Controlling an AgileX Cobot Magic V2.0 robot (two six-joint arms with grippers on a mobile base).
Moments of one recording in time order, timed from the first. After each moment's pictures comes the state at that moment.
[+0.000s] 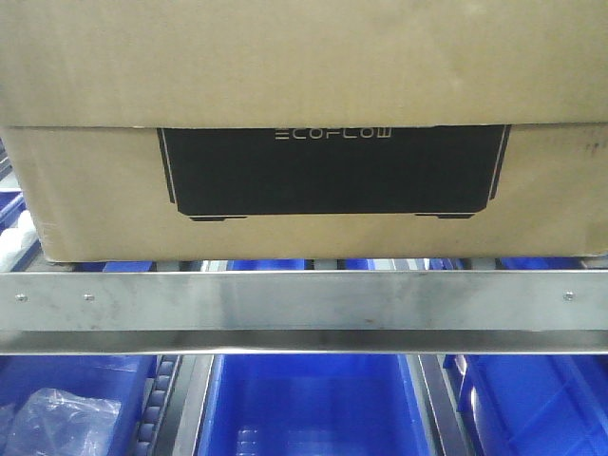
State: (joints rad) left arm -0.36 1.66 -1.79 0.20 1.14 -0.26; right arm -0.05 -0.01 0.03 0.01 -0.03 0.11
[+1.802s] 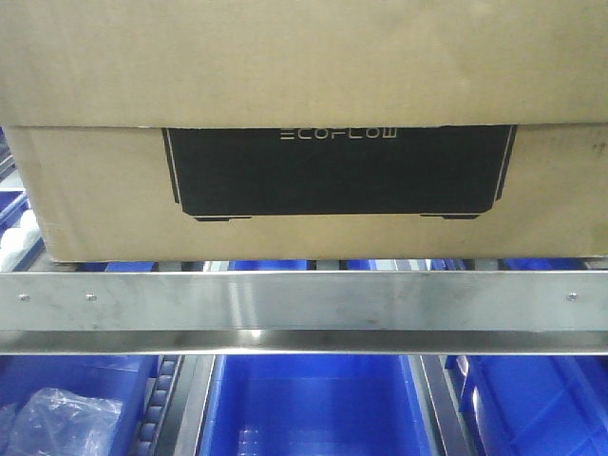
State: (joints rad) left arm -0.35 1.66 -1.79 0.19 1.15 -0.26; right arm -0.05 0.06 -0.23 0.01 0.37 0.11
